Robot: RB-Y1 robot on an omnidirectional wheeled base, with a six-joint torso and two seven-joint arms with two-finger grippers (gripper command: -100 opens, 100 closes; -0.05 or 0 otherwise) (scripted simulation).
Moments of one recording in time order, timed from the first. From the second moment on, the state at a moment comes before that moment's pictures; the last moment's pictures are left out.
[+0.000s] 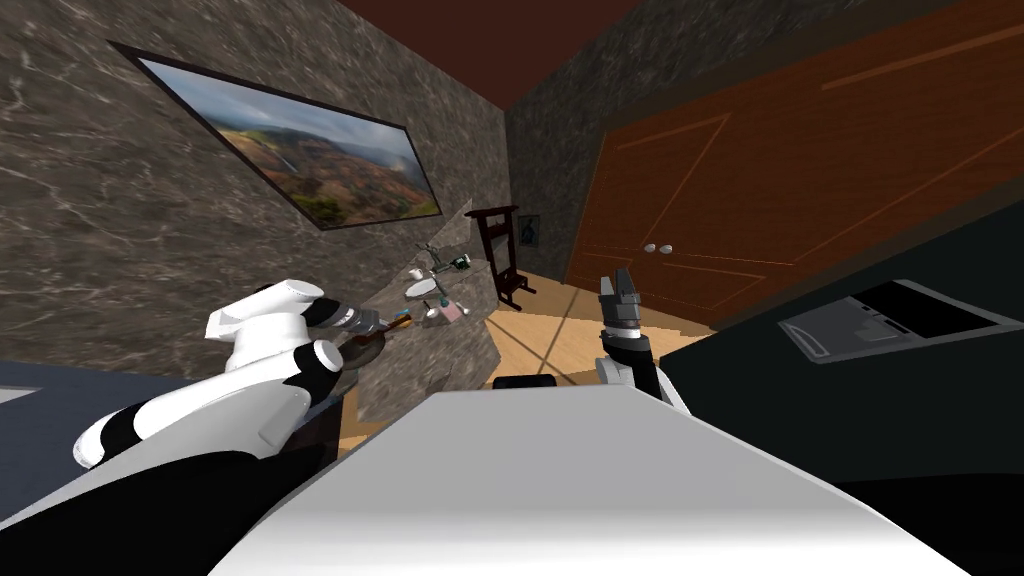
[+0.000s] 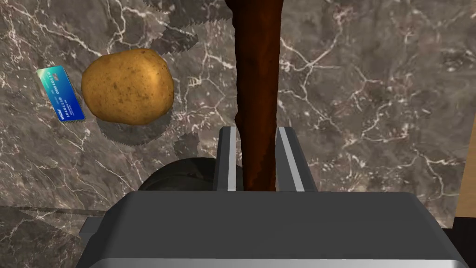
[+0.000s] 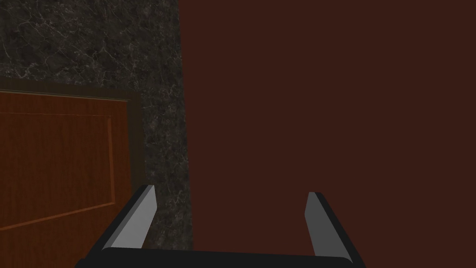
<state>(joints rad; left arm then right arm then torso) -0.61 1.03 0.65 -0.74 0.54 1.67 -0.13 0.50 -0.03 -0.05 -2.20 0.10 -0.62 0.13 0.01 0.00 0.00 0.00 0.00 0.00</state>
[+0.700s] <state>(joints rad) -0.59 1.16 0.61 -0.67 0.54 1.74 -0.13 0.50 -0.03 -0.05 -2.20 0.10 -0.62 0.13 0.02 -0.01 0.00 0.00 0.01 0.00</state>
